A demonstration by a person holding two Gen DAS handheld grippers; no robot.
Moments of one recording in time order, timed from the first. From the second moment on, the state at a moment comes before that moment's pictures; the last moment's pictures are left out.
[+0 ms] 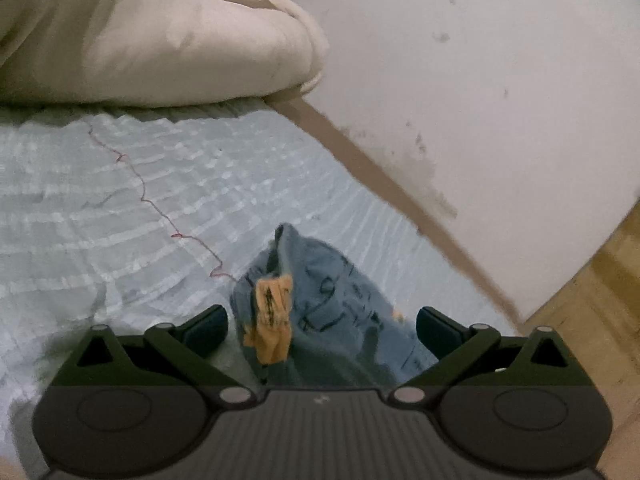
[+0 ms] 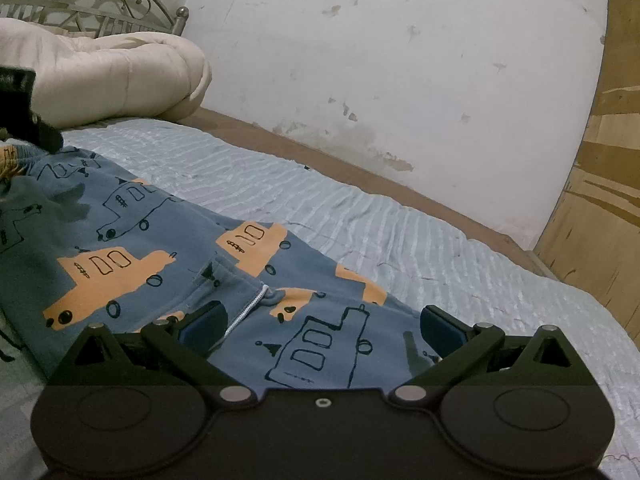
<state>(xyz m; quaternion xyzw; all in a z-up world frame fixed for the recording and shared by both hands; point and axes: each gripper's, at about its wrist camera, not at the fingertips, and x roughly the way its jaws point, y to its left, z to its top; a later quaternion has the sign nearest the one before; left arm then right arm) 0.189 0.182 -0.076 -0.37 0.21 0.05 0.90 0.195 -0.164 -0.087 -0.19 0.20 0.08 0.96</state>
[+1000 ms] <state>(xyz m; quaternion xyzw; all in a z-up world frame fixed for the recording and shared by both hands) 0.192 0.202 -0.095 -0.42 0.20 0.09 0.88 0.185 -0.150 -0.089 -0.22 0.16 0.05 0.96</state>
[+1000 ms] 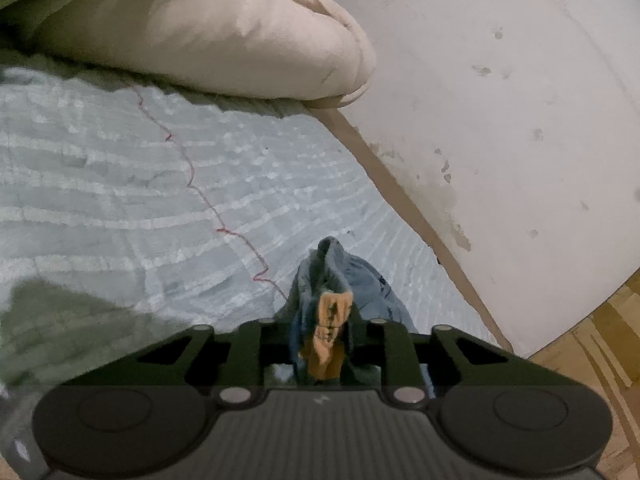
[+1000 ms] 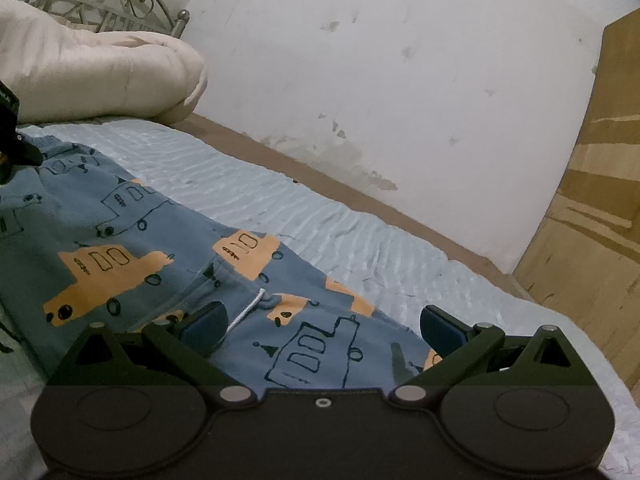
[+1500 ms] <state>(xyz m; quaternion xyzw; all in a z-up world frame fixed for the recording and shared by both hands) 0.179 0.160 -0.038 -0.31 0.17 0.09 0.93 0.166 -0.150 -0.079 -0.22 0.16 0.08 0.96</state>
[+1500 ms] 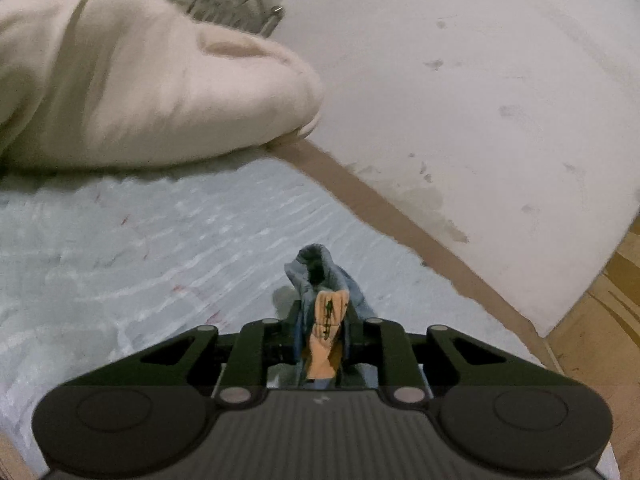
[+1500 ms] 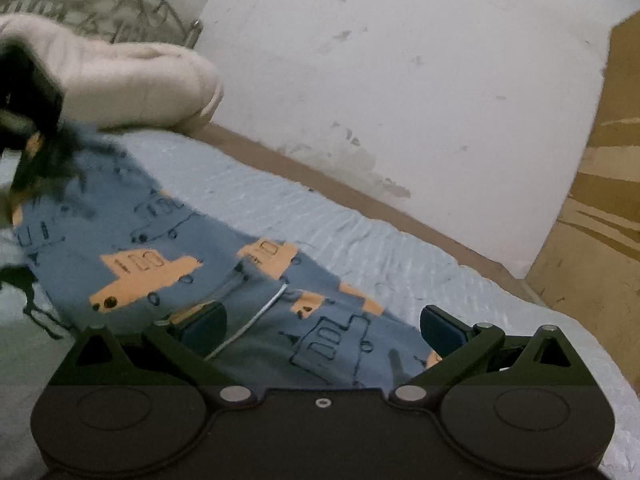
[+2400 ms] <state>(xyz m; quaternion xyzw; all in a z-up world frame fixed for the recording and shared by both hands) 0.153 -0.092 0.071 -0.03 0.18 -0.13 0.98 0.104 -0.286 -0.065 -0.18 0.12 -0.03 0.98</state>
